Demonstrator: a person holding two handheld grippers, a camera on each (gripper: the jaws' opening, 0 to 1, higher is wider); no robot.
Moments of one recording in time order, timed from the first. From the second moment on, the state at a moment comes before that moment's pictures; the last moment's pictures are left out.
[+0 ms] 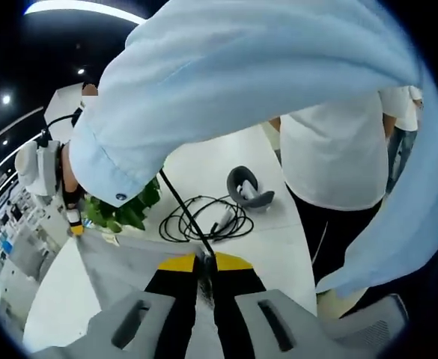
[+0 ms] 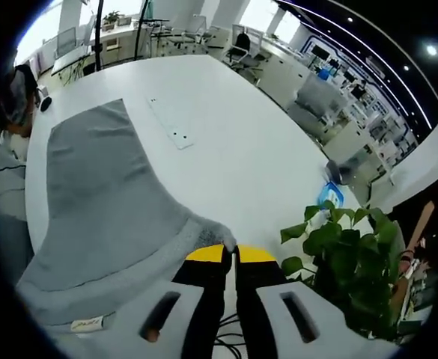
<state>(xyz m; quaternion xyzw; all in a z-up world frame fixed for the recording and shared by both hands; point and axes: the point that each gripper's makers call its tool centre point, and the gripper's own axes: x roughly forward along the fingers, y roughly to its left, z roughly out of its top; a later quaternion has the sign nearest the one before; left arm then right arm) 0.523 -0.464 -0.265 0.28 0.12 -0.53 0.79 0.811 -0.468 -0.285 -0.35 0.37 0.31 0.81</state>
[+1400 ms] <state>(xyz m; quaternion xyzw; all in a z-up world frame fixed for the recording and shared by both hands) 0.537 -0.298 -0.169 0.24 0.07 -0.43 0.87 0.826 -0.279 -0.207 -0.39 0.29 0.37 0.79</state>
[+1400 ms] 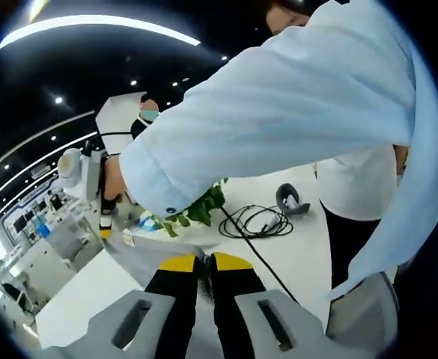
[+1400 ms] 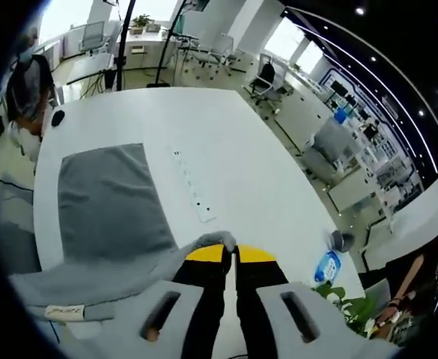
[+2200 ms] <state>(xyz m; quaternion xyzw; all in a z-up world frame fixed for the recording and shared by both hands) 0.537 -0.223 -0.173 0.22 0.09 -0.39 0.89 0.826 -0.186 -0.216 -0.40 0.28 0.41 0.77</state>
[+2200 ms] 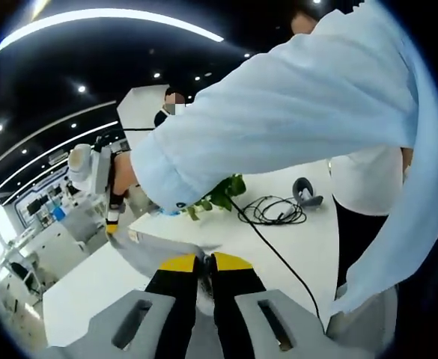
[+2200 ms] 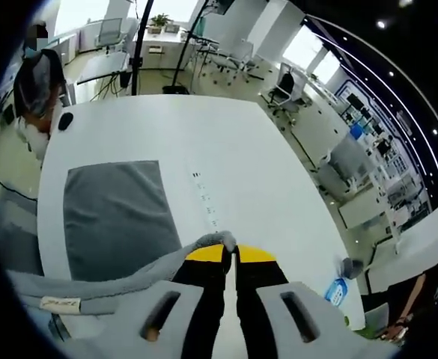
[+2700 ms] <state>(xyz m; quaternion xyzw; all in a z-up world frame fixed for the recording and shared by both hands) 0.536 -0.179 -0.185 0.21 0.10 -0.36 0.90 0.819 -0.129 -0.235 -0.41 0.28 0.43 0.76</state>
